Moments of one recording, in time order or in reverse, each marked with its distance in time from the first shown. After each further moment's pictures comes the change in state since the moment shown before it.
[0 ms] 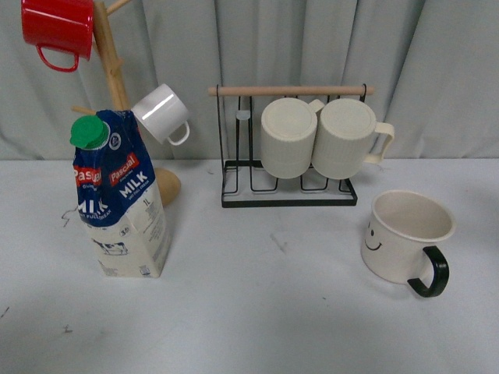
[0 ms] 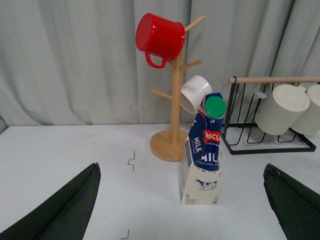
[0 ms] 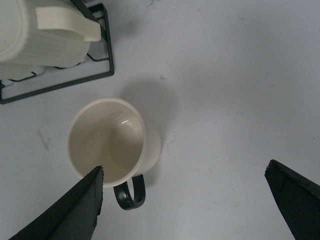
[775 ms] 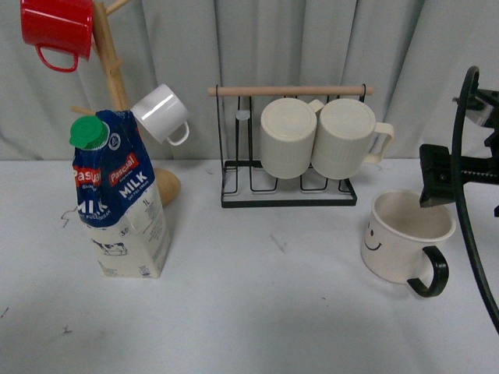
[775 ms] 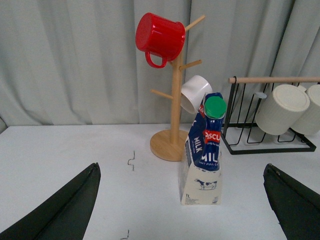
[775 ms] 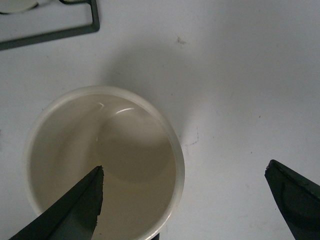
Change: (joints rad) left arm 0.000 0.000 0.000 0.000 0.000 0.000; right arm 0.150 0.372 0.277 -0.145 0.138 0.036
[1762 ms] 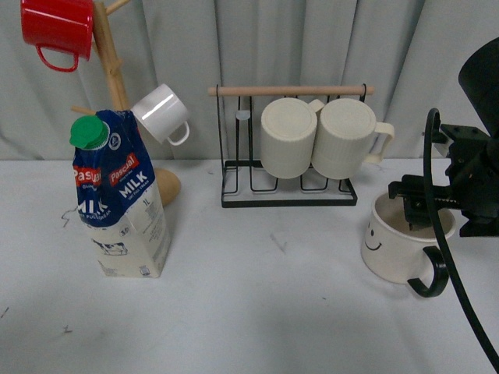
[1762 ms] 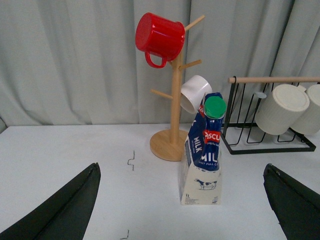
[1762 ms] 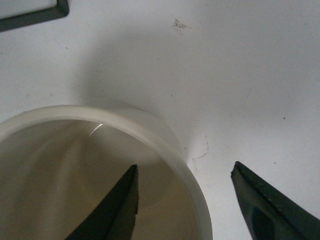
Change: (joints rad) left arm 0.000 0.000 0.000 0.000 0.000 0.000; right arm 0.043 0.158 0.090 -0.006 0.076 0.073
